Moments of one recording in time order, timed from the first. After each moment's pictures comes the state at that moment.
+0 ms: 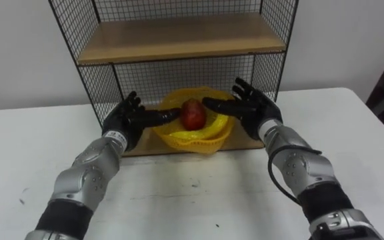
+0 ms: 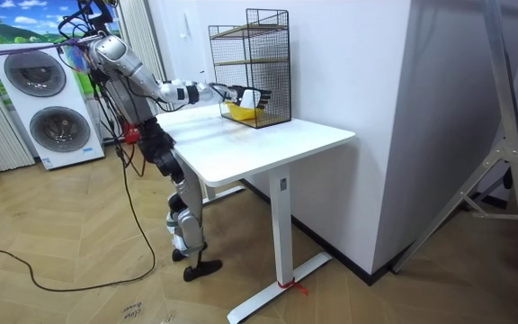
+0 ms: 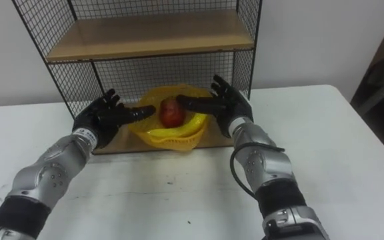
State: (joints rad) left arm -0.38 0.20 -0.07 0.51 -0.62 0.27 0.06; right arm -0.48 -0.16 0.05 0.65 0.52 0.22 0.00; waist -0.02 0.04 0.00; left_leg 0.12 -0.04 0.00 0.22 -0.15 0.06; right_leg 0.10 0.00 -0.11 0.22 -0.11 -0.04
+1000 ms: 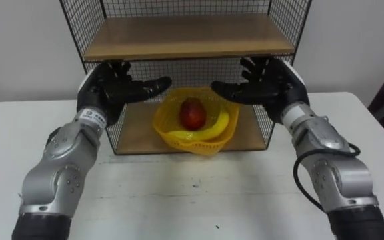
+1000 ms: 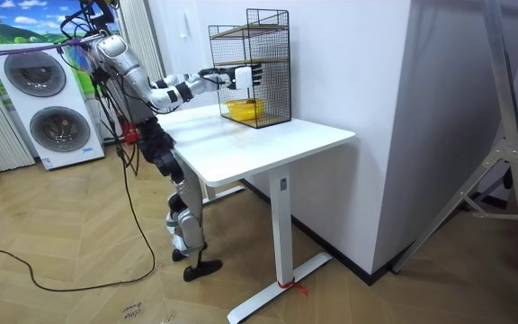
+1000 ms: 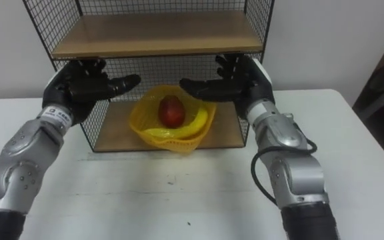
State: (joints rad) left arm -0.20 0.21 0.07 0.05 -0.50 0.32 -0.02; right arm -0.24 -0.24 0.01 0.09 0.35 0.27 0.12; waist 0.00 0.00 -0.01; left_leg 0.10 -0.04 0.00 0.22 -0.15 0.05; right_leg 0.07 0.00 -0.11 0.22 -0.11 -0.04
